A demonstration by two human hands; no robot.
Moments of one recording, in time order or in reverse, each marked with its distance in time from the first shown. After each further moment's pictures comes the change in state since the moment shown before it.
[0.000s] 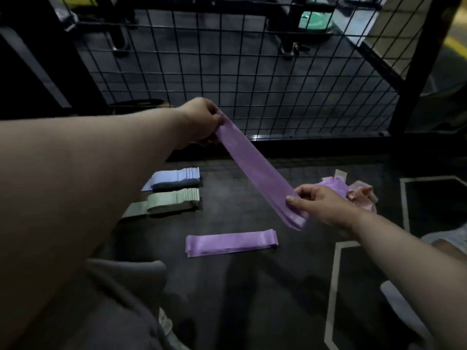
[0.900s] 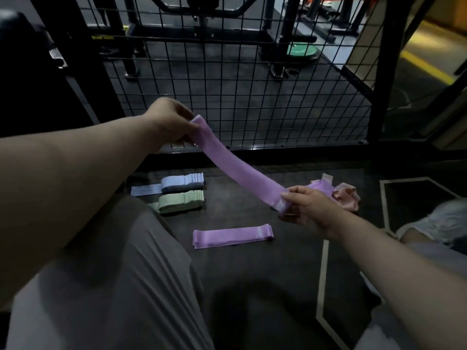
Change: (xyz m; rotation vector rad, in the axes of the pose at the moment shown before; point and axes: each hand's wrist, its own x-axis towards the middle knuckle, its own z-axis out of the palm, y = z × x) left_hand -0.110 0.018 -0.067 -0.004 0.183 0.015; right_hand -0.084 -0.019 0.036 0.572 0.068 0.041
